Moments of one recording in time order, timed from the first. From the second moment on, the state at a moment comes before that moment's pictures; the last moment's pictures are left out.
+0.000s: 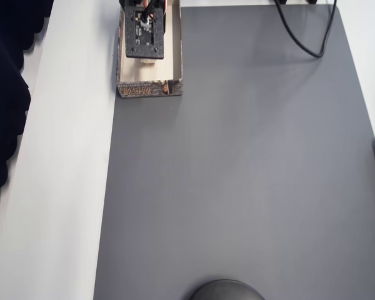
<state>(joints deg) 71.6 33.5 22.0 96.3 72.9</state>
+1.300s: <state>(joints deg) 70.8 33.1 19.7 94.3 77.7</state>
